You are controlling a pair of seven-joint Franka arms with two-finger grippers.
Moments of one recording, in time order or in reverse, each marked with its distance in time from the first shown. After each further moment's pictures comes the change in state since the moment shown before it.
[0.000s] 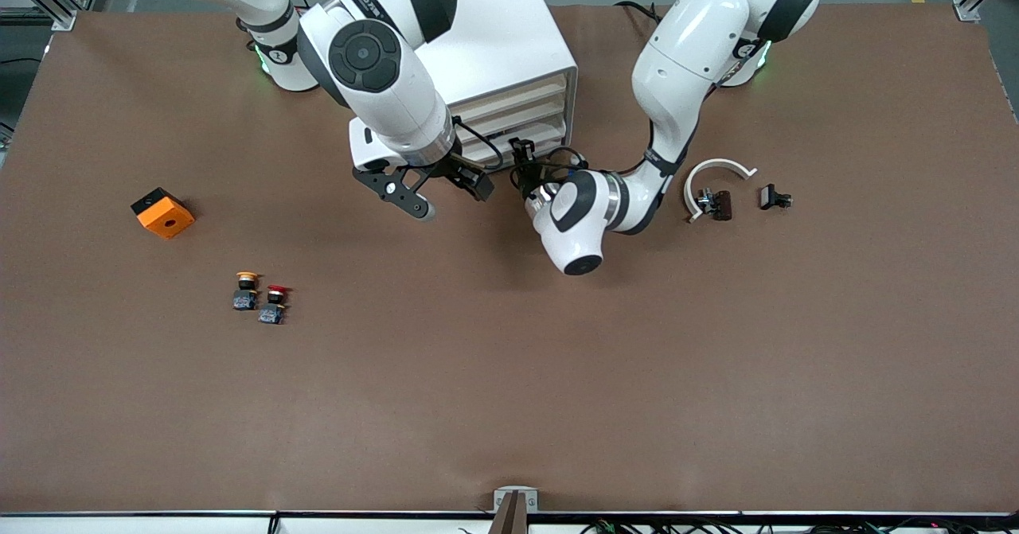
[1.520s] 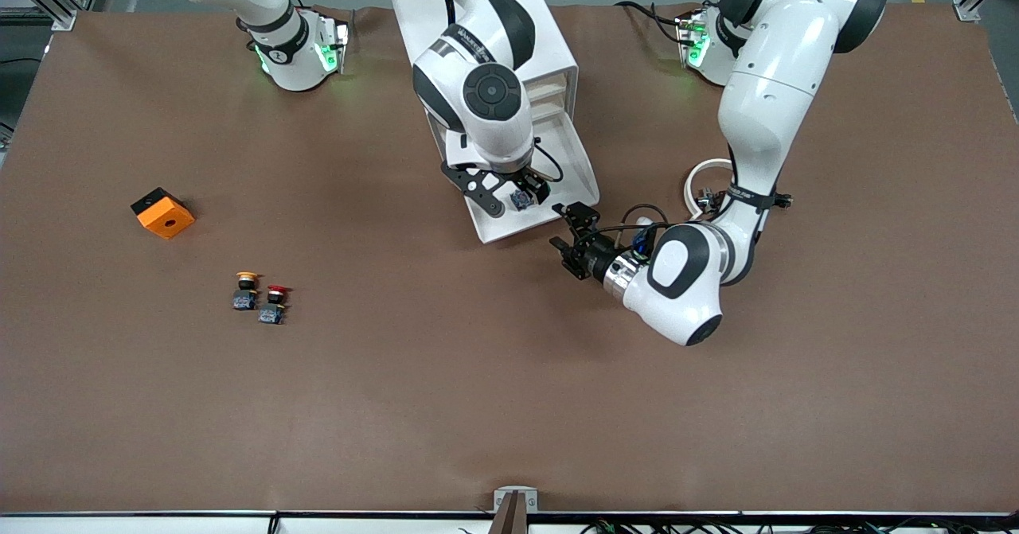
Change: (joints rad) left arm 0.267 -0.006 0.012 0.208 0.009 -0.014 0.140; right arm 0.165 0.195 -0.002 -0.021 0.000 0.160 0.250
